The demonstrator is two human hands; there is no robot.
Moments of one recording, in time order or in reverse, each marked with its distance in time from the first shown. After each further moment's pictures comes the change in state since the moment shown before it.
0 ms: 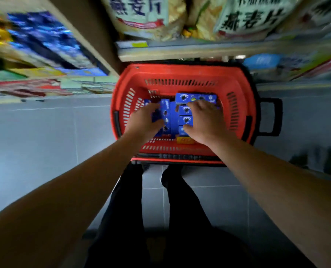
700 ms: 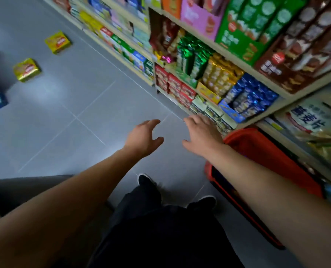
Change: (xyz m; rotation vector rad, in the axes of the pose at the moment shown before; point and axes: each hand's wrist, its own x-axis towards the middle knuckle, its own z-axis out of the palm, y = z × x) left_hand -0.329 -0.265 -0.229 -0.151 0.429 -0.342; right_hand -0.098 -0.458 -0.037 -0.420 -0.086 -0.713
